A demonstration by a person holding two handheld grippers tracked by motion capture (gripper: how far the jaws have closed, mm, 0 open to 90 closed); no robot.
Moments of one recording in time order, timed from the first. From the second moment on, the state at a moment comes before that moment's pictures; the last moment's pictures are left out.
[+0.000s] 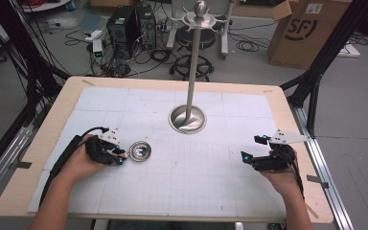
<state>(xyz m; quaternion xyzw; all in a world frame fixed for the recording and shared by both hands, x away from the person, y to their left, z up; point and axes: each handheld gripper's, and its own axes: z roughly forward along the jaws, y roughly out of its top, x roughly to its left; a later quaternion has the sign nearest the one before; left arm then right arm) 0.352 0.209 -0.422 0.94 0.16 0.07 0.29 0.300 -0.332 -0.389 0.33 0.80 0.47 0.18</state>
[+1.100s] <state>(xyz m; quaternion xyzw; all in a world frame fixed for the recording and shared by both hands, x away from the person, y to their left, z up) 0.383 0.086 -0.418 0.94 0.06 0.02 0.33 0.248 -0.360 -0.394 0.37 0.79 0.45 0.19</state>
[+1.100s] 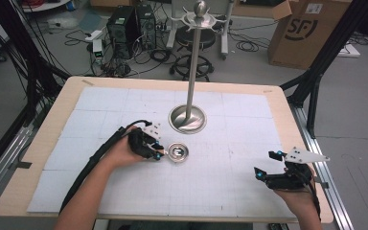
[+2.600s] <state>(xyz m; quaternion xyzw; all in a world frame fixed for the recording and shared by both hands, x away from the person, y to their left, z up) 0.368 0.082 -0.429 0.93 0.07 0.02 0.37 0.265 -0.339 -0.397 0.34 0.81 0.45 0.17</state>
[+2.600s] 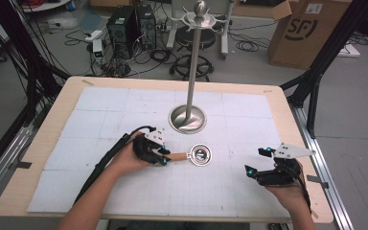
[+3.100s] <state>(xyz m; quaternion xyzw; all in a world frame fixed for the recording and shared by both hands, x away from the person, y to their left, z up) 0.366 0.067 -0.425 0.92 0.08 0.03 0.39 0.266 -0.342 -0.396 0.34 0.80 0.46 0.17</state>
